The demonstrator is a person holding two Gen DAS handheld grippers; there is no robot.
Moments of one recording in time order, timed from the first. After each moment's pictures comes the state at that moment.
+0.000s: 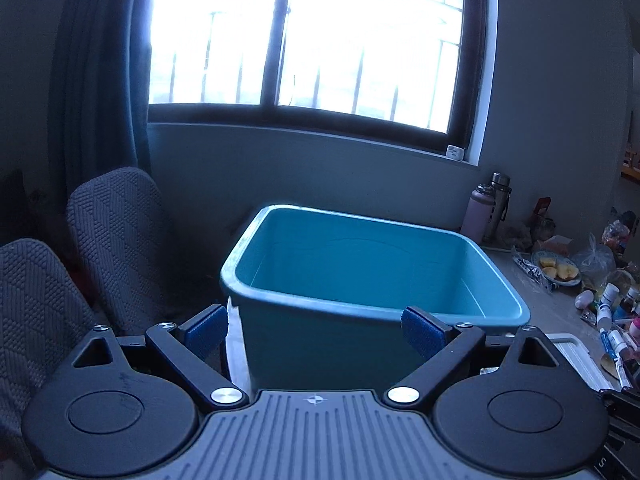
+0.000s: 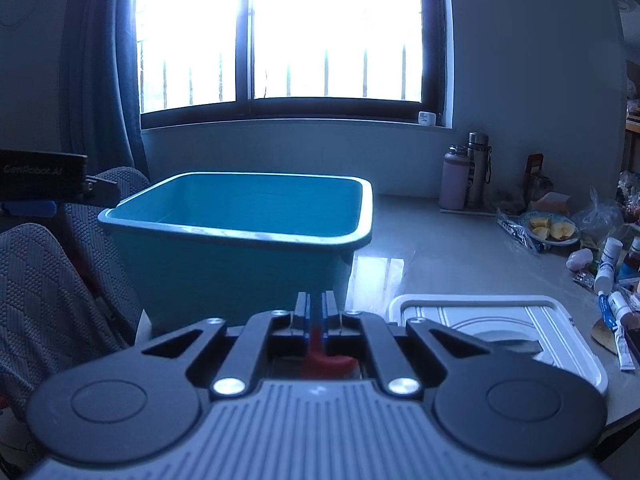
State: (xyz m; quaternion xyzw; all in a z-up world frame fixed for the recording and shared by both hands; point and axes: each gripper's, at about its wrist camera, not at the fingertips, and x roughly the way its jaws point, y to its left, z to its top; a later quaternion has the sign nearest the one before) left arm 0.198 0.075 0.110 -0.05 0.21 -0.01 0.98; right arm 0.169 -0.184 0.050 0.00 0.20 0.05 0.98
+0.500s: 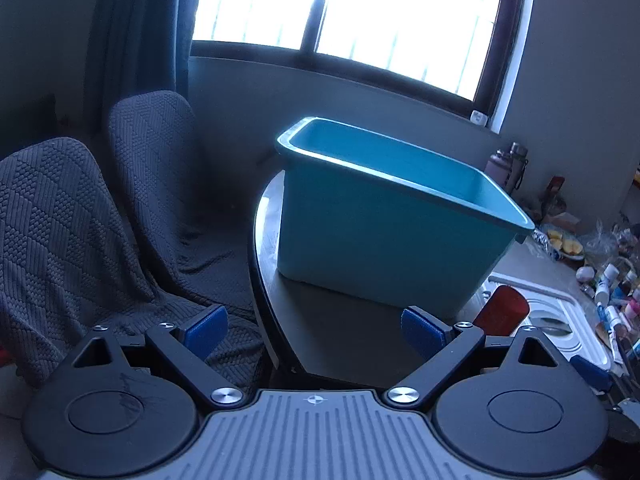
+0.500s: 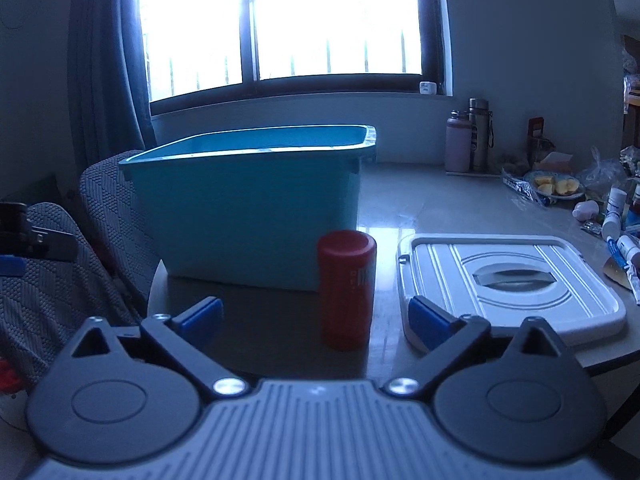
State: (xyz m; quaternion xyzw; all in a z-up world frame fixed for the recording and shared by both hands) left arm 0.109 0.102 0.042 -0.11 0.26 0.02 0.96; right arm 0.134 -0.187 -0.005 0.02 0.21 0.06 0.97
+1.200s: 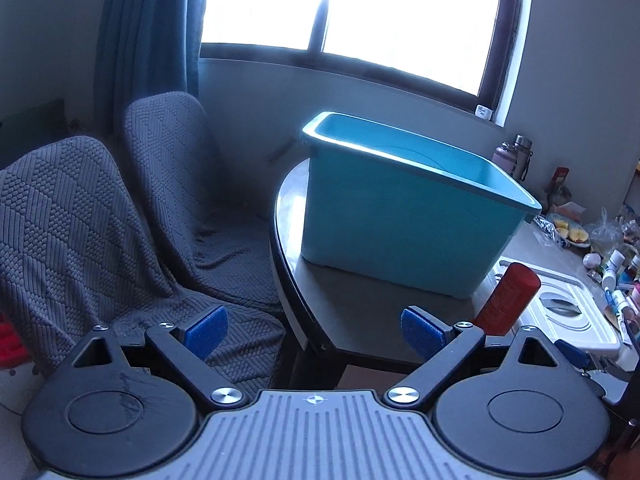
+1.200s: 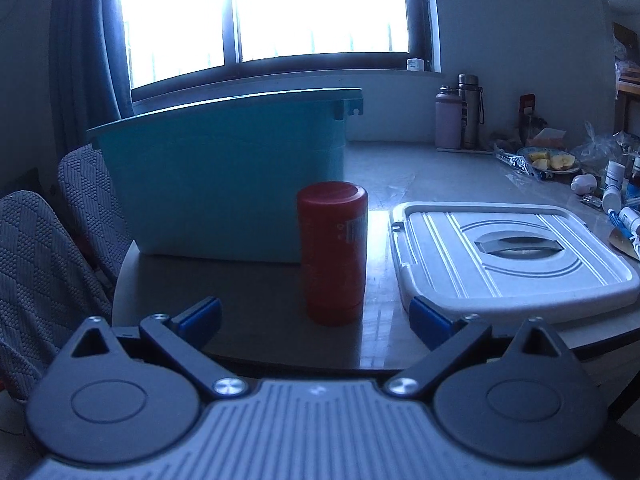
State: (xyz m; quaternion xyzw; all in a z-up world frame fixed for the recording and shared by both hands) left arm 0.087 0.119 0.035 -0.08 0.27 0.03 0.96; right arm 0.154 -0.184 -0.046 0.02 0.23 0.04 0.97
